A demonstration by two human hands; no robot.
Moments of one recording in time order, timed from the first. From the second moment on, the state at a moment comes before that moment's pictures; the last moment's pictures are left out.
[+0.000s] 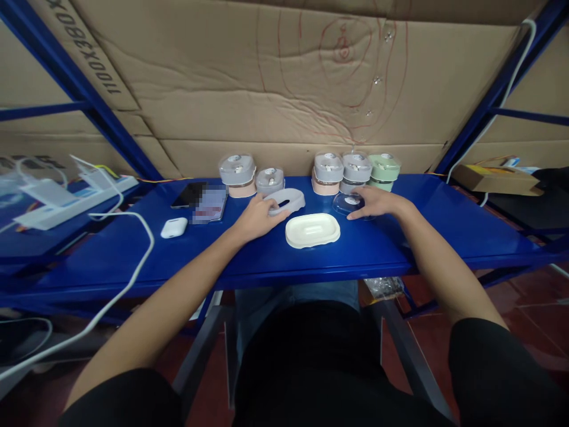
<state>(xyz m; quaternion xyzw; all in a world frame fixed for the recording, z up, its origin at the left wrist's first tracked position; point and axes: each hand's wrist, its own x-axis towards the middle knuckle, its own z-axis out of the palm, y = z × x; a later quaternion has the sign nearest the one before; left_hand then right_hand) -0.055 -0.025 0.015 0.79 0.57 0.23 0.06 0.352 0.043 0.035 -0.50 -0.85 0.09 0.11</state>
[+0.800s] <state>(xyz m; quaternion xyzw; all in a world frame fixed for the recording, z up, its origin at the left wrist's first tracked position) -0.017 -0.066 0.008 0.90 0.35 0.22 0.10 0.303 -0.006 0.059 -0.39 -0.87 0.11 0.29</state>
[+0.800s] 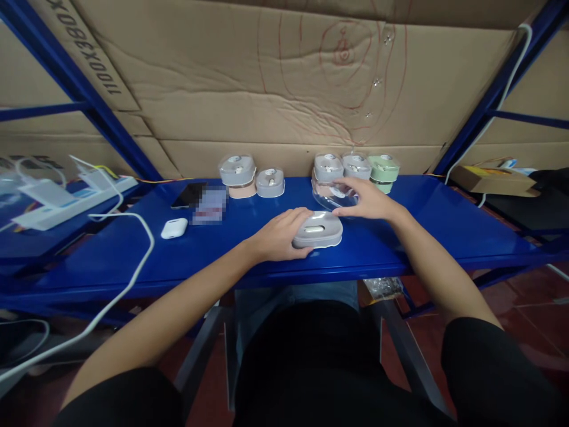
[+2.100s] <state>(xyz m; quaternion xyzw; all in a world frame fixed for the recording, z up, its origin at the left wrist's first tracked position) 0.004 -0.057 0.042 0.75 0.66 0.06 -0.07 0.306 0.020 0.043 -0.41 -0.83 0.07 0.39</state>
